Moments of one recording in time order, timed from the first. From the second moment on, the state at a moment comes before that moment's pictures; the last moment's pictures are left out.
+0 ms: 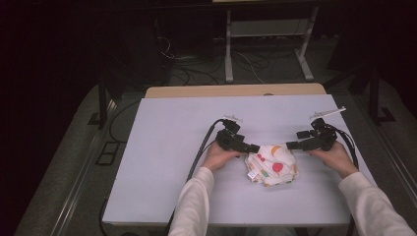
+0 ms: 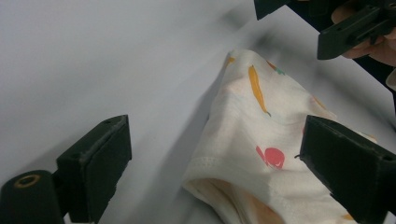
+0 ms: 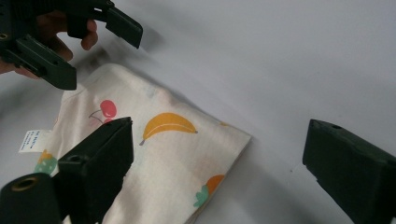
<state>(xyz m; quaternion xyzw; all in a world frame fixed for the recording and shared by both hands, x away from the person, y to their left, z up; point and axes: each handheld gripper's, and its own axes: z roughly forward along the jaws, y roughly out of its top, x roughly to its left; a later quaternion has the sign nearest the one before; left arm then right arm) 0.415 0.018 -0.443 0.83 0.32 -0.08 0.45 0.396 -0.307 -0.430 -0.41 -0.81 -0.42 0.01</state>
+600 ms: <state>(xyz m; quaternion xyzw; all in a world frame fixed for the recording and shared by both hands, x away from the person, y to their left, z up) 0.414 0.014 -0.450 0.84 0.30 -0.10 0.44 0.409 -0.299 -0.453 -0.41 -0.82 -0.40 0.02</state>
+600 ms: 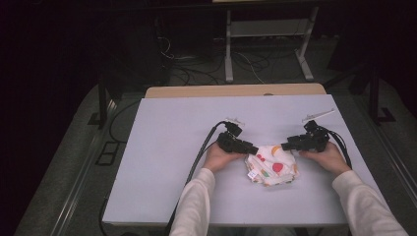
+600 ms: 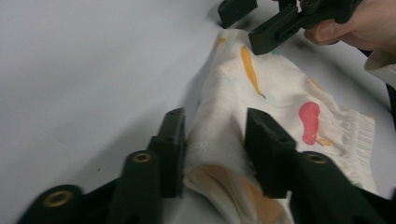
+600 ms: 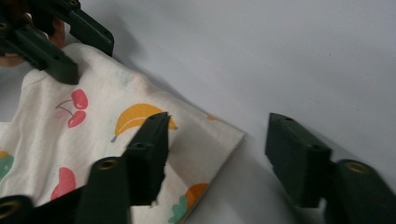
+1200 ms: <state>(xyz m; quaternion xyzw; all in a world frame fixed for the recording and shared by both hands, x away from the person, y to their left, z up) 0.420 0.029 -0.450 0.83 0.30 -0.12 0.45 0.412 -0.288 -0.452 -0.42 -0.81 -0.40 0.03</state>
